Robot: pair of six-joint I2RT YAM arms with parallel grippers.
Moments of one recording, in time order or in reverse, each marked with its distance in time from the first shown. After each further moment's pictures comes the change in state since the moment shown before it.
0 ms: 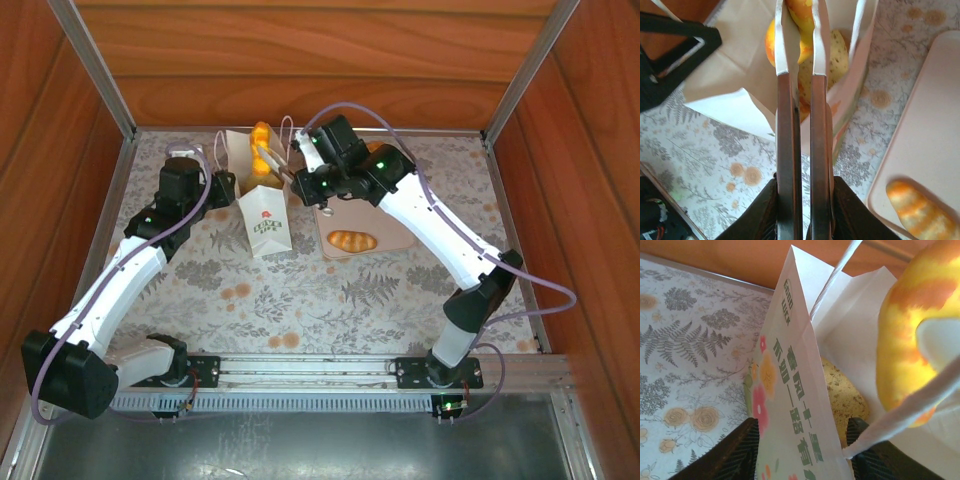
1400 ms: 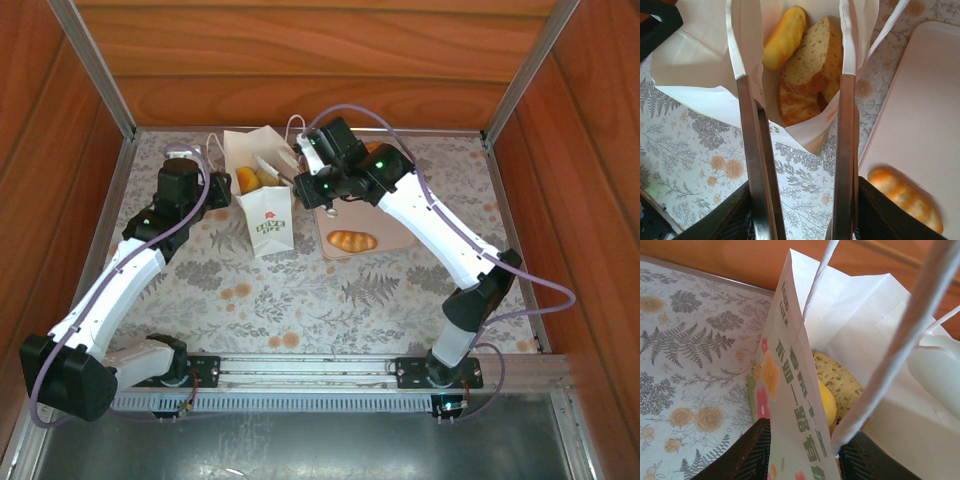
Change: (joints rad) left arm 0.000 -0.015 -0.003 -0.006 -0.014 0.003; right arm 0.000 -0.003 0.007 -0.039 0.066 -0.017
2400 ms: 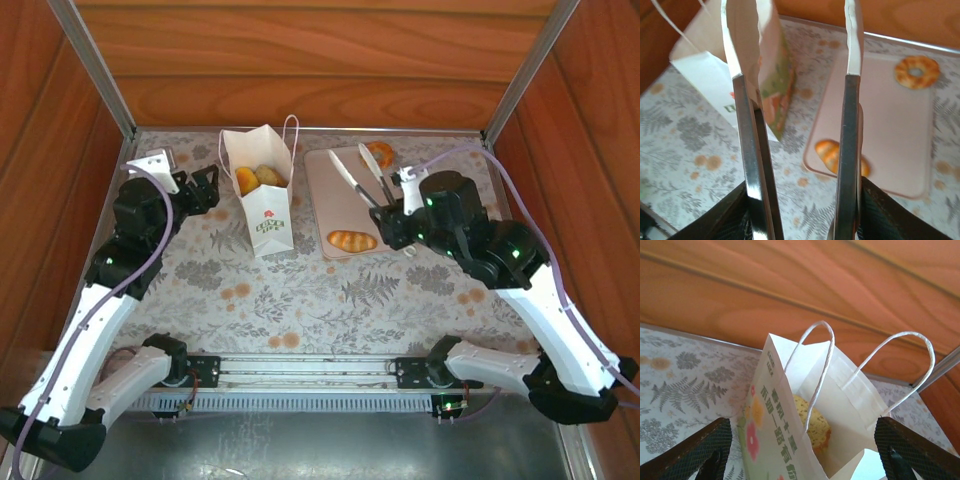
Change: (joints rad) left arm 0.000 -0.295 -0.013 -0.008 -0.032 0.020; right arm -0.037 -0.692 -0.456 -0.005 0.187 0.045
